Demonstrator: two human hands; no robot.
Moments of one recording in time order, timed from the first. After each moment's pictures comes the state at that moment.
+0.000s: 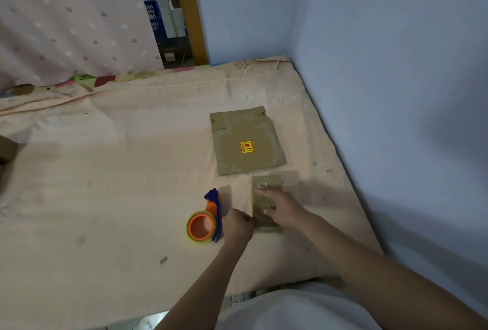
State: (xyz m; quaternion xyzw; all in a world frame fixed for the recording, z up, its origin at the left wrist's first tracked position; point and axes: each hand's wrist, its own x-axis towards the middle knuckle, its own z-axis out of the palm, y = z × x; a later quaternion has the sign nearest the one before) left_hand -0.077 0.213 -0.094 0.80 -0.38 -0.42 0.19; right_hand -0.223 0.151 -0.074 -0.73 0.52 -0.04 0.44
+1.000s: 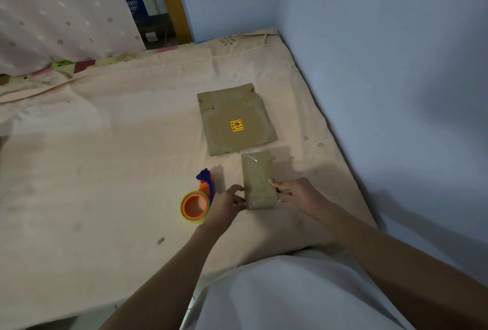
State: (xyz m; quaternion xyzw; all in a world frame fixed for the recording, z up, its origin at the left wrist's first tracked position) left_hand -0.047 0.226 -0.102 0.66 -0.59 -0.42 0.17; right_hand -0.289 0.180 -0.092 -0.68 0.54 -0.10 0.48
